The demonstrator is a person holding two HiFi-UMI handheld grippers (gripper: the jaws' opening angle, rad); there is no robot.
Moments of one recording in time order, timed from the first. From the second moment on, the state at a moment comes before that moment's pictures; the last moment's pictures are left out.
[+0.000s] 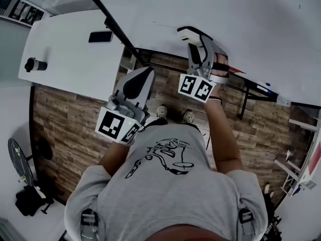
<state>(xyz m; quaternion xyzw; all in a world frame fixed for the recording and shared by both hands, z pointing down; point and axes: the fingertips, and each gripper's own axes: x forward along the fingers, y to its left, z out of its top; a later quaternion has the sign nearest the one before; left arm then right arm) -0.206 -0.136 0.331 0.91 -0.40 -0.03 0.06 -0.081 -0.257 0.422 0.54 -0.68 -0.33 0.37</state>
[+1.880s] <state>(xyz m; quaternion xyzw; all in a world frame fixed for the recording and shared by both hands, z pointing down) -0.283 -0.147 0.329 0.91 -0.40 -0.05 0.06 -0.106 -0.264 0.342 0.61 -0.68 -0.29 0.29</state>
